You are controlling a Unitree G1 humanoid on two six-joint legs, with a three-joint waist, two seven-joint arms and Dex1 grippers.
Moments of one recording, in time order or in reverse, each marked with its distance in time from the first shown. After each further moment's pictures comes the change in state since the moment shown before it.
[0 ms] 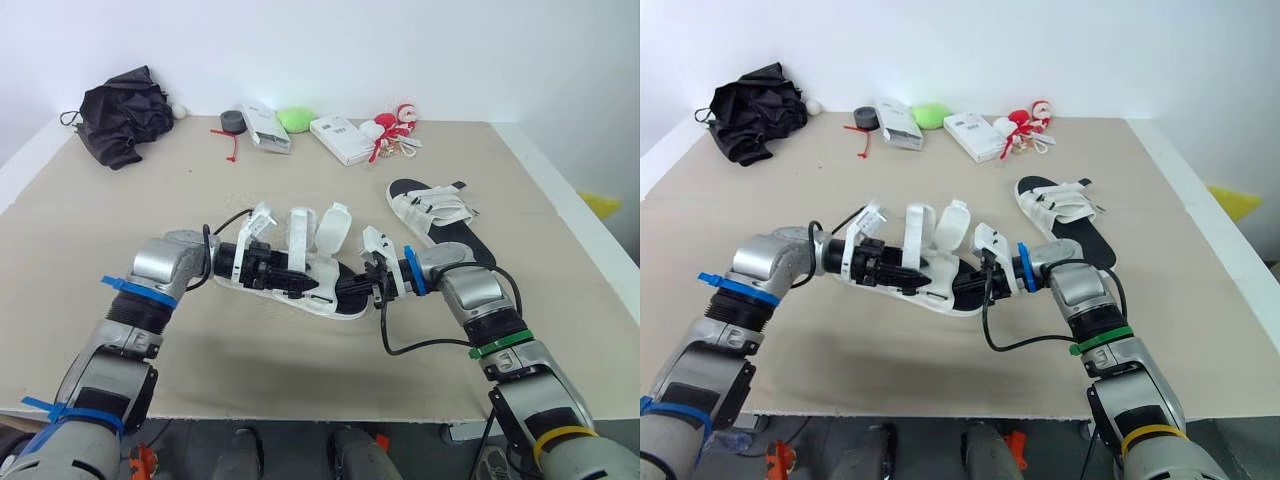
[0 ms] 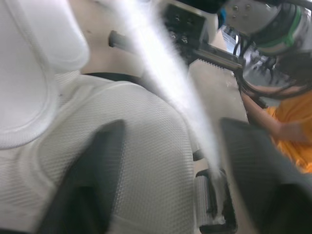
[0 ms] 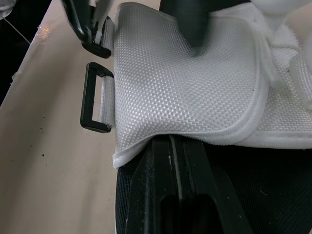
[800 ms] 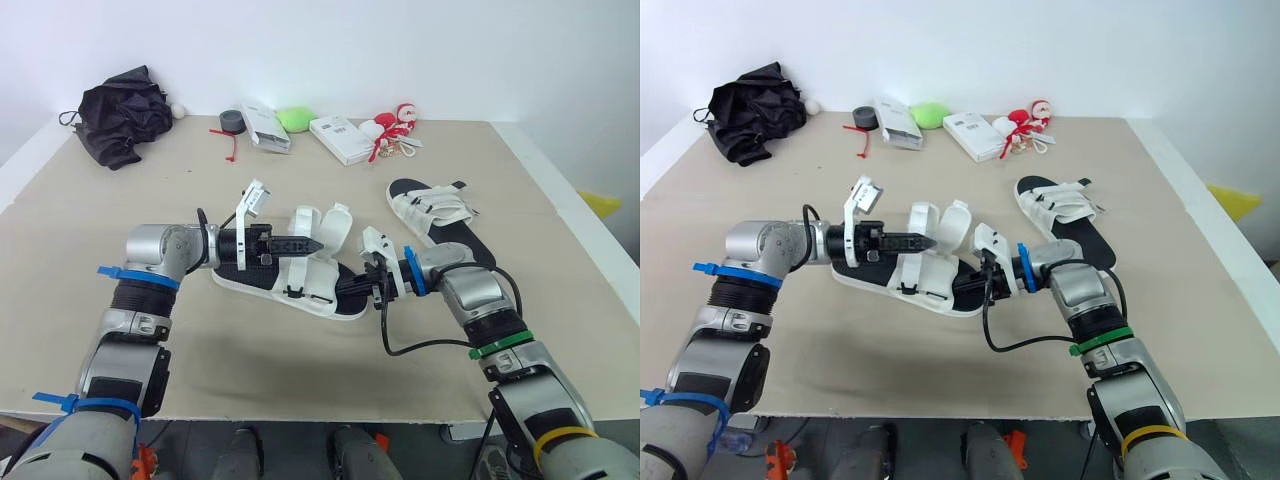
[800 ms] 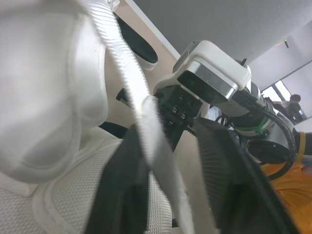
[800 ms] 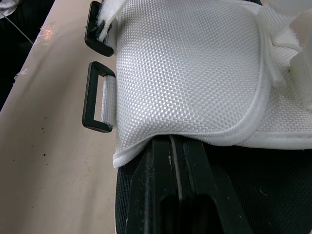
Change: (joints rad) left arm -0.062 -0.075 0.157 0.065 -0.119 0.212 0.173; right arm 0.004 0.001 -0.002 -0.005 0.002 0.002 -0.002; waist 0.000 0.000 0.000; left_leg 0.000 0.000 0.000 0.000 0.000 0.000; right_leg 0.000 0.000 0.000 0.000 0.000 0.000
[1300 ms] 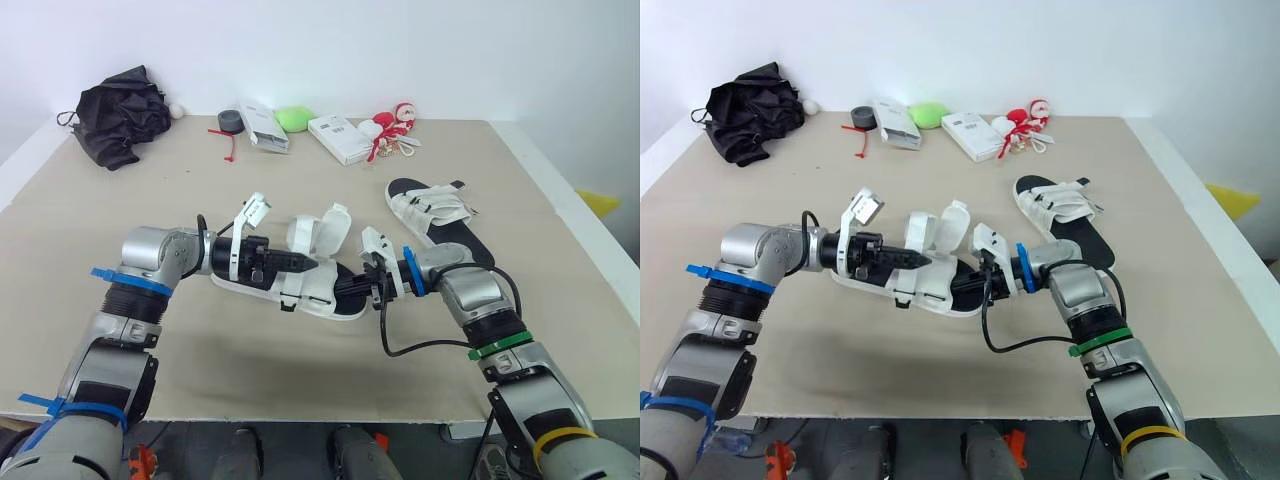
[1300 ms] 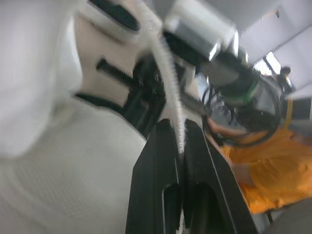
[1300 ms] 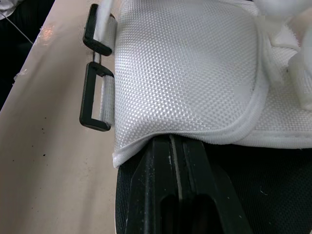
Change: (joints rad) left arm 0.065 0.102 -0.157 -0.117 0.031 -0.030 -0.142; right arm 0.004 0.005 0.002 -0.009 0.001 0.001 -0.004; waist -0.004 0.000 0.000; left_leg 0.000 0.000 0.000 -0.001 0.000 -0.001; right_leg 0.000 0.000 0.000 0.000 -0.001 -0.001
